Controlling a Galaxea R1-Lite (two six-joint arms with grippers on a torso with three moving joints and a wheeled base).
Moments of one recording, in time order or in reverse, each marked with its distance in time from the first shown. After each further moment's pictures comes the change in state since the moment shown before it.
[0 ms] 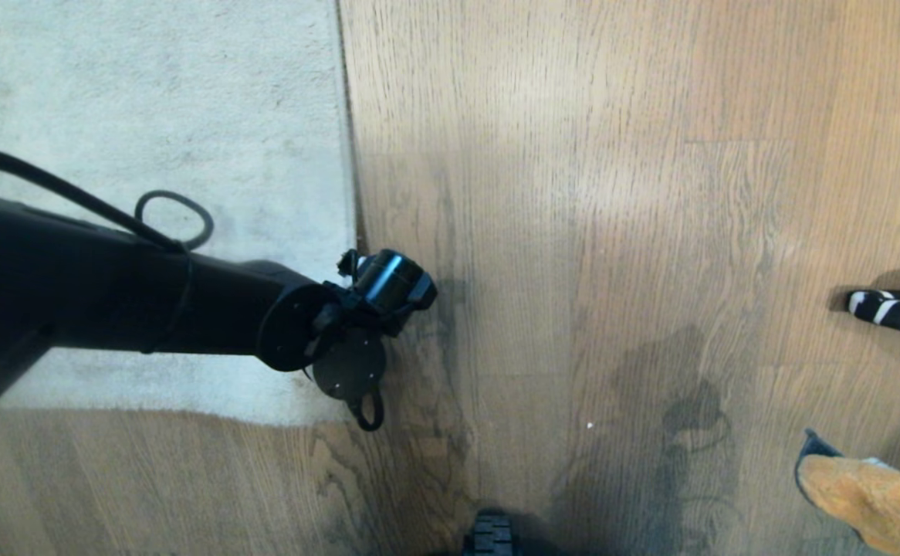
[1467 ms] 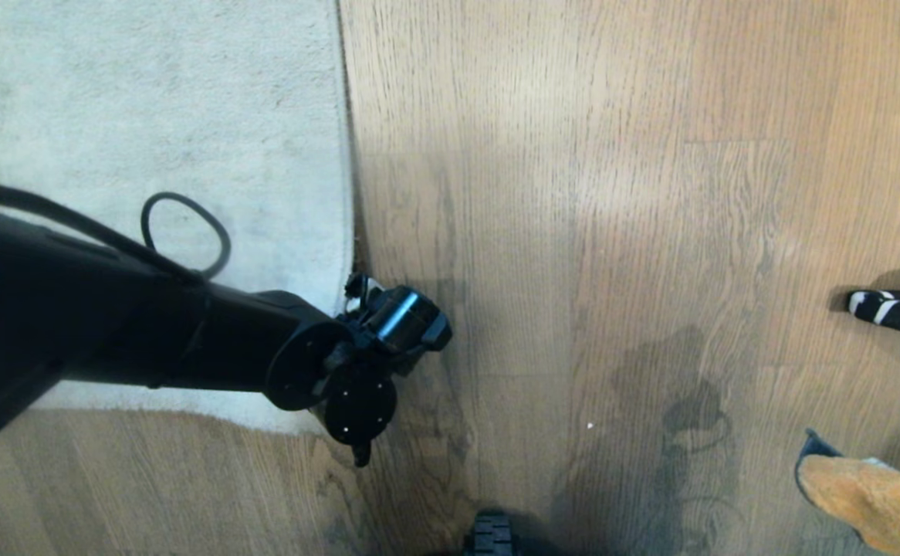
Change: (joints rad) left arm -0.067 -0.005 0.094 0.007 0.181 -0.007; right arm 0.000 0.000 0.000 0.000 0.000 0.000
